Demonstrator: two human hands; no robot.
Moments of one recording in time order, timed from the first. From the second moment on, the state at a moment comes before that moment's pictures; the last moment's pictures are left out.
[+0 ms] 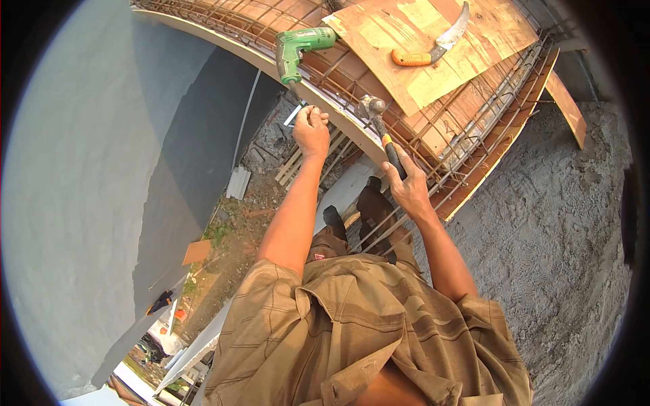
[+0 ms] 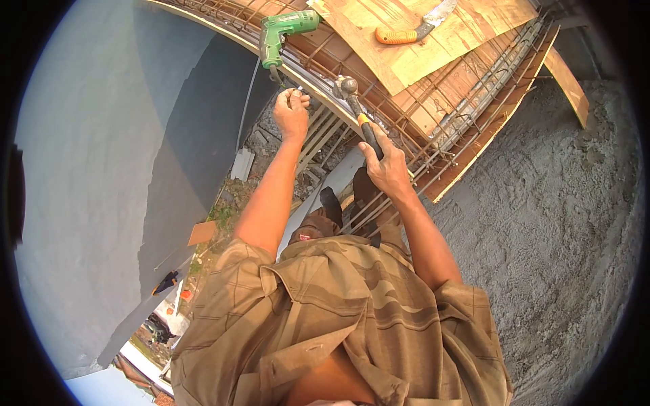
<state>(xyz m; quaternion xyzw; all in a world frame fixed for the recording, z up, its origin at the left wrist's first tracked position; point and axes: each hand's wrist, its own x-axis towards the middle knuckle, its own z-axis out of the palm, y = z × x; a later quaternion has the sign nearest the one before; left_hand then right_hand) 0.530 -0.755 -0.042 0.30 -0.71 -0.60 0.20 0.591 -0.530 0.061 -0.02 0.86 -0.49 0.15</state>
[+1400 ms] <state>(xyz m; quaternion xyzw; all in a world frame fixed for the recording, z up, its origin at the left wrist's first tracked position) 0.795 -0.783 0.238 -0.25 -0.84 -0.33 -0.35 0.775 -0.439 0.069 0.20 0.83 -0.51 0.04</state>
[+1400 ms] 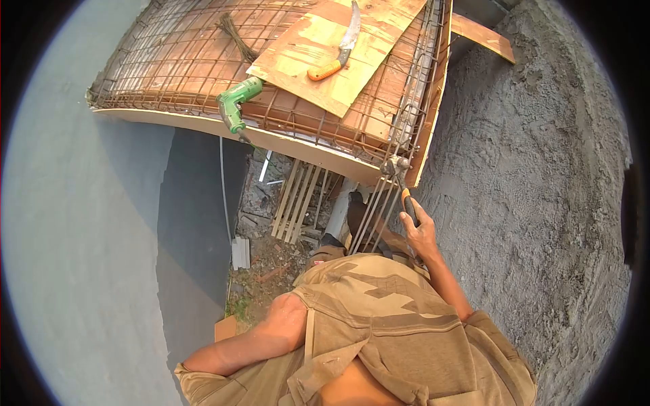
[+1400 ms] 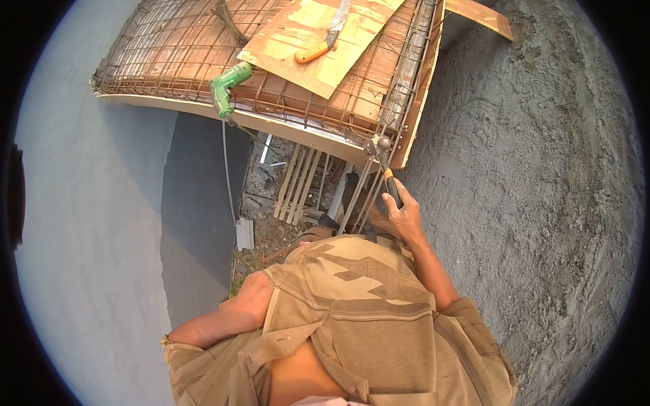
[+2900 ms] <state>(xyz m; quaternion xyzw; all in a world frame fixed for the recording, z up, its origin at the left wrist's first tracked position) 0.779 -0.824 0.347 -0.24 -0.88 -0.32 -0.27 0.788 -0.442 0.042 0.15 0.84 -0.52 0.01</state>
